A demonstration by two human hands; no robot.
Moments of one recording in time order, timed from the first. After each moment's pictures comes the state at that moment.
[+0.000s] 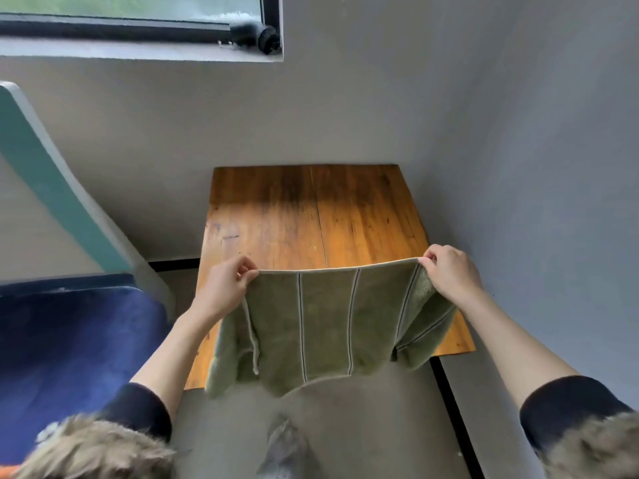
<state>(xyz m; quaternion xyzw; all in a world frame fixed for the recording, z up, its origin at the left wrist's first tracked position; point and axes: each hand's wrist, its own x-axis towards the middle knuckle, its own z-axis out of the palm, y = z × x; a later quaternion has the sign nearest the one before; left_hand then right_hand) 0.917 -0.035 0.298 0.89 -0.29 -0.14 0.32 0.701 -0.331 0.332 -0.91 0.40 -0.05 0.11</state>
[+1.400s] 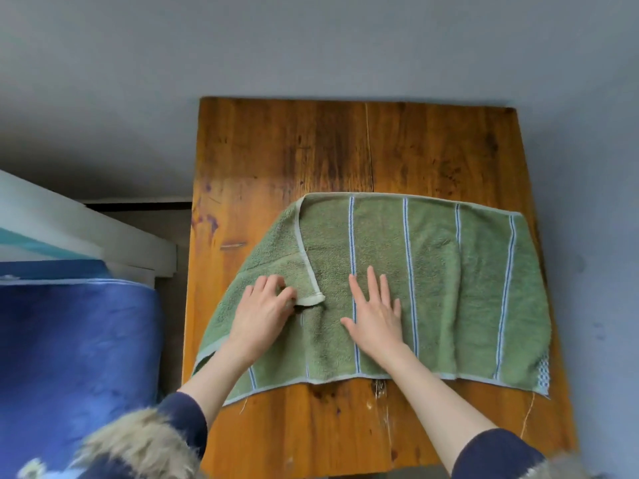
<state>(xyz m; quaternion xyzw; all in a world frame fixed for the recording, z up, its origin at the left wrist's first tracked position) 1.057 -0.126 0.122 0.89 -0.42 -0.16 0.11 0.940 -0.291 0.123 -0.89 0.30 0.29 0.19</state>
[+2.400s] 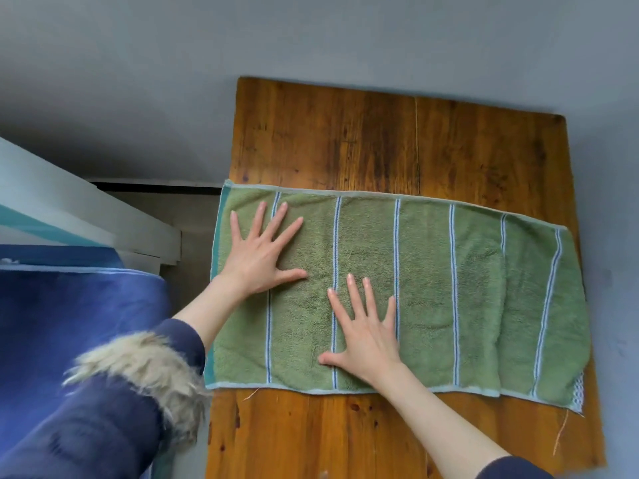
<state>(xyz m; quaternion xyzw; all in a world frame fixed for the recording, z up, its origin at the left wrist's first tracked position) 1.182 -0.105 0.075 0.88 -0.44 -0.21 0.00 0.974 -0.222 0.103 -0.93 0.16 0.32 0.07</state>
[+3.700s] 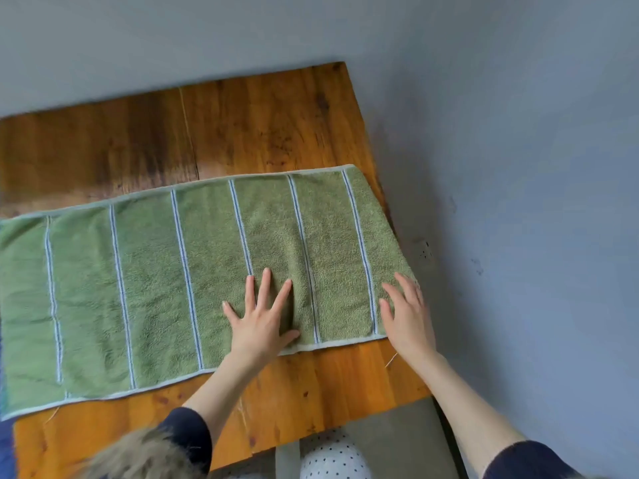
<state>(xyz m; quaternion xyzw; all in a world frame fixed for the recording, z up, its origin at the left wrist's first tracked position) 0.869 -0.319 0.105 0.85 -0.40 -0.33 -0.08 0.691 -0.491 0.116 -0.86 0.44 0.08 0.25</state>
